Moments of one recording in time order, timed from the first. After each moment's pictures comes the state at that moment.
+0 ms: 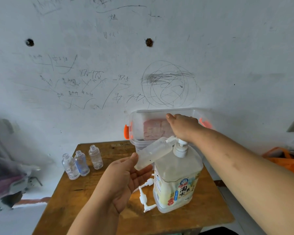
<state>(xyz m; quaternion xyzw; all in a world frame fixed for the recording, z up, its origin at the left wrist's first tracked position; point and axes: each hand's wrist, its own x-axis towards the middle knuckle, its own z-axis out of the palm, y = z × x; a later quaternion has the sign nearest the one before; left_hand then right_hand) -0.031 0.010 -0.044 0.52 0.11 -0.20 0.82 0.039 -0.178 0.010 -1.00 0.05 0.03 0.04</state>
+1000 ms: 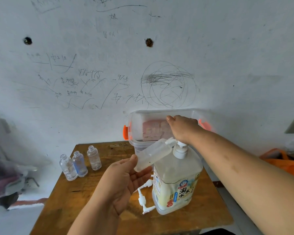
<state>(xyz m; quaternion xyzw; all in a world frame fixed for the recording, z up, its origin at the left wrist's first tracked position) -0.026 0.010 -0.051 0.52 0.12 -0.20 0.82 0.044 -0.179 0.001 -1.00 0.05 0.04 -0.03</state>
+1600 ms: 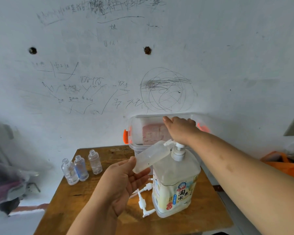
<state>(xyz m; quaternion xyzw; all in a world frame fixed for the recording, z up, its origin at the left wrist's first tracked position) -0.035 0.011 -0.040 0.52 0.11 -0.19 0.82 0.046 -0.184 0.004 -1.00 0.05 0.01 0.02</state>
